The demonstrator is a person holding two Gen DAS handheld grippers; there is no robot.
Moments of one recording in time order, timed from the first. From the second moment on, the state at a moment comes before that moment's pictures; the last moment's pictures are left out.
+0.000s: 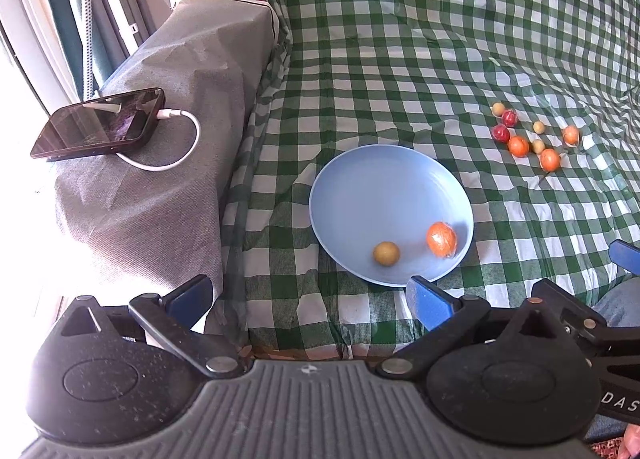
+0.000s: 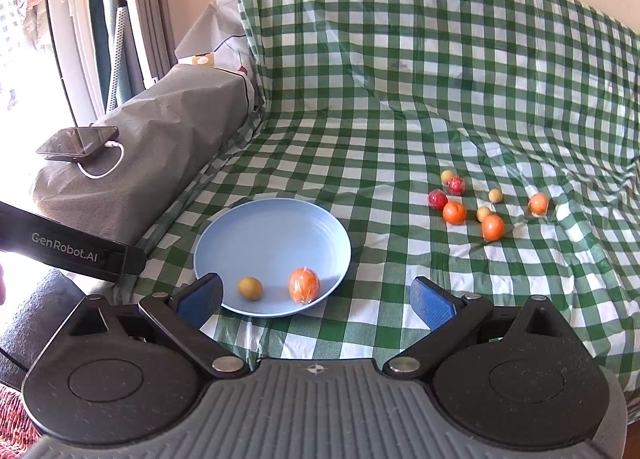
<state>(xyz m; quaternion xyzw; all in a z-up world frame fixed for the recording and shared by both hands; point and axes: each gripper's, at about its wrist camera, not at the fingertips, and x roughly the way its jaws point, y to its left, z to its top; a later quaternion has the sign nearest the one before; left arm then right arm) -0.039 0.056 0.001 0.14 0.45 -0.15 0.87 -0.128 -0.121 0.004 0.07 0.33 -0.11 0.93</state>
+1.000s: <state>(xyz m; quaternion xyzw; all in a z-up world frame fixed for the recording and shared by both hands) 0.121 -0.250 -0.096 0.23 0.48 -0.26 0.80 -0.016 -0.370 -0.133 0.10 0.34 -0.32 0.88</state>
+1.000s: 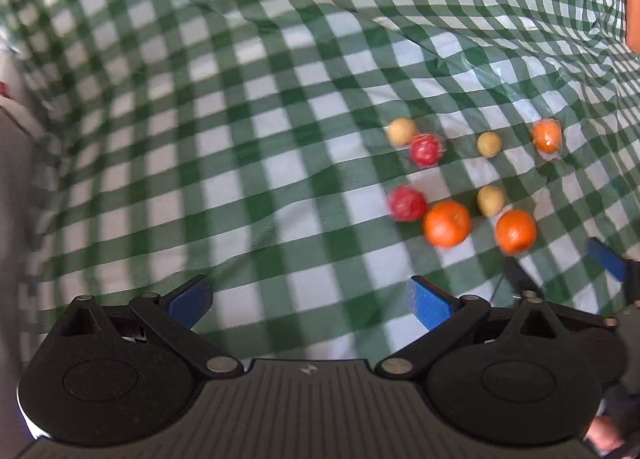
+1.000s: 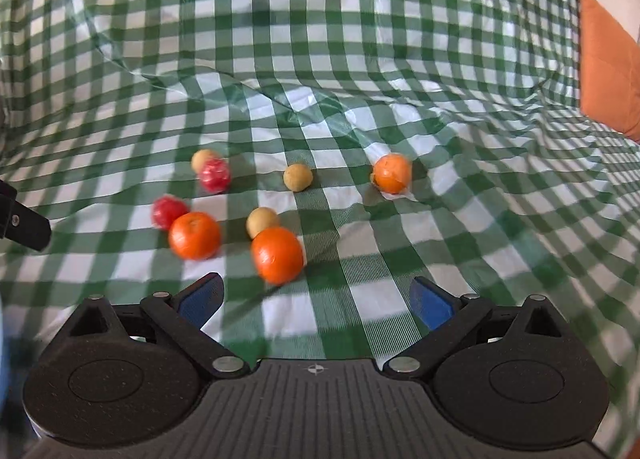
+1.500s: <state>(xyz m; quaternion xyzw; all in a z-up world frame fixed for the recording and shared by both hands) 0.128 -0.330 -0.146 0.19 0.53 -0.28 0.78 -0.004 -0.419 -0.161 0.11 0.32 -0.37 0.87</state>
